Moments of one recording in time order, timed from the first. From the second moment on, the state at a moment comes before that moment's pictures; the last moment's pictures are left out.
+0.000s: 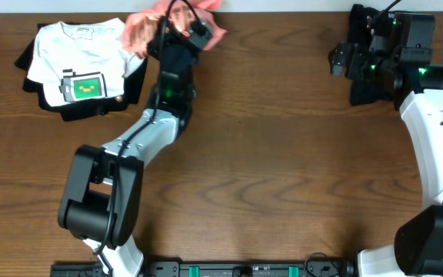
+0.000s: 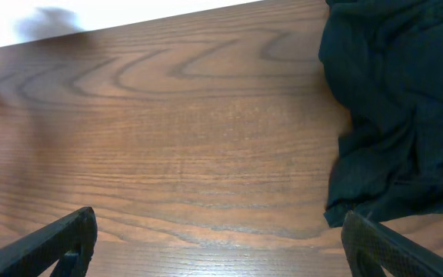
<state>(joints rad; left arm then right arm) -0.31 1.86 1.12 0.72 -0.57 1.06 -0.04 1.65 1.47 -0.65 -0.21 0.16</state>
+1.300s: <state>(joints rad) 0.23 1.87 1.12 0.65 -0.08 1.21 -0.04 1.65 1.47 -0.64 -0.25 0.20</state>
